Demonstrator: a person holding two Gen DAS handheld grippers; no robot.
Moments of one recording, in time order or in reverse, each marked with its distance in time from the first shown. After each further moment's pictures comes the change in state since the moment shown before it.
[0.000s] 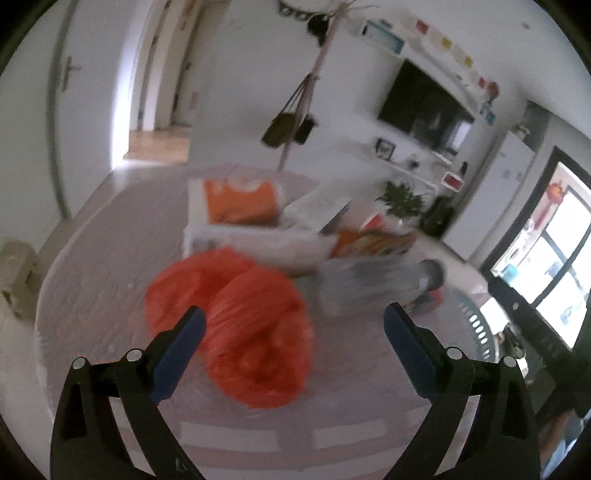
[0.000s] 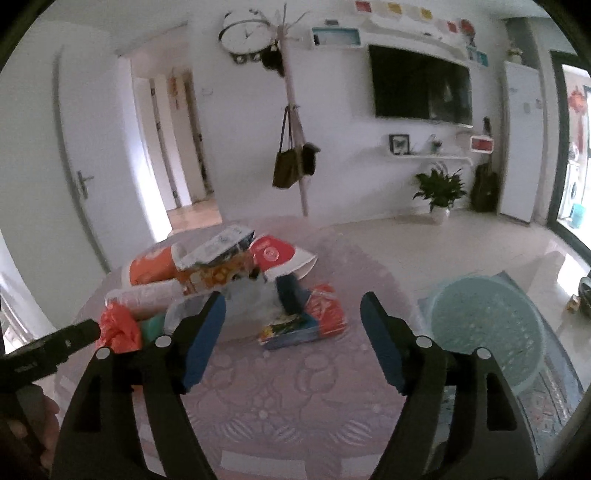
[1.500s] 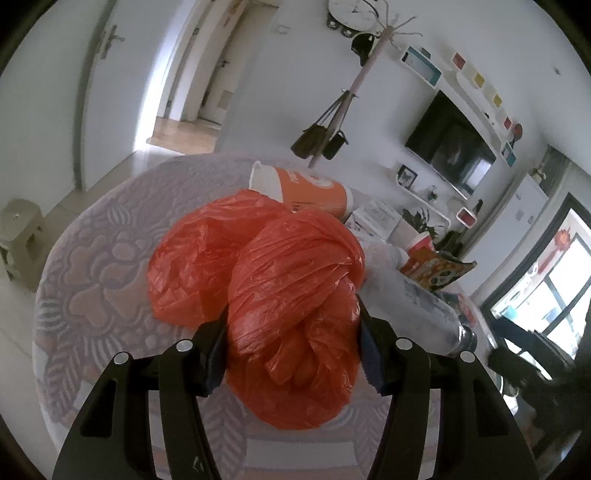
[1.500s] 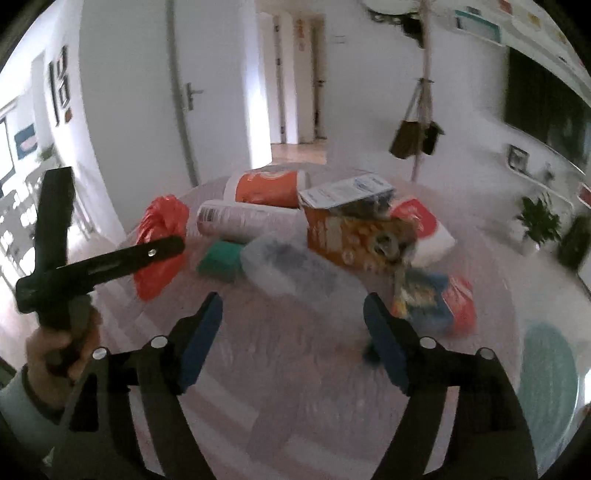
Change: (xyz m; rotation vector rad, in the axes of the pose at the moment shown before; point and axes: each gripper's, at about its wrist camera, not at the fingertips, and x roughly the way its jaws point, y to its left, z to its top) left arm -0.008 0.070 -0.032 -0.154 -0.089 0.004; right arm 0.029 0.083 -0.021 -0.368 0.187 0.348
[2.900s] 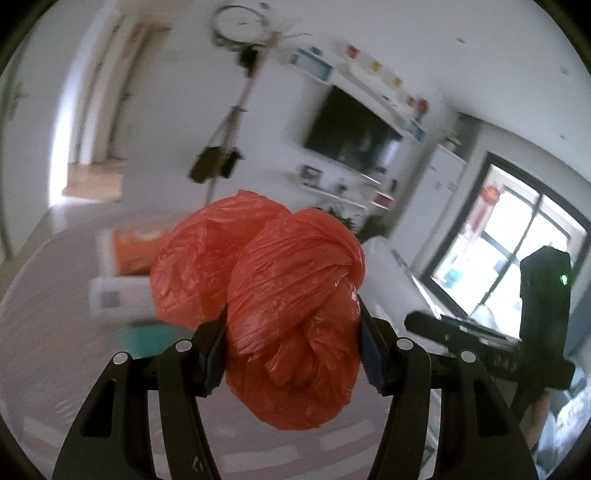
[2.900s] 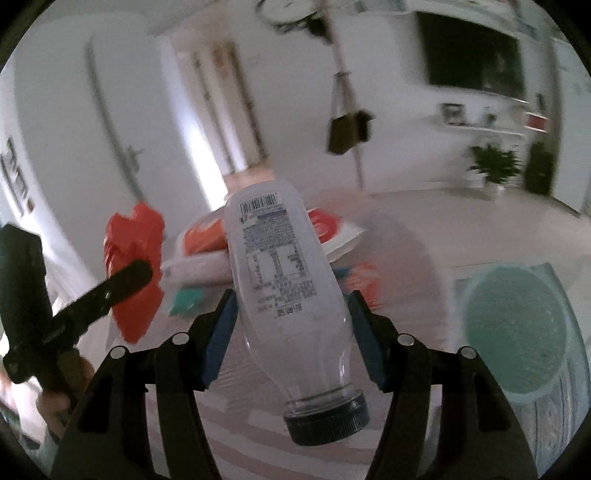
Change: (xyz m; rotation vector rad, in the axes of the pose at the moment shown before) left arm -0.021 -0.136 0.019 0.261 -0.035 -0.315; right arm -0.100 -0.092 -0.013 0.354 -0.105 -0.117
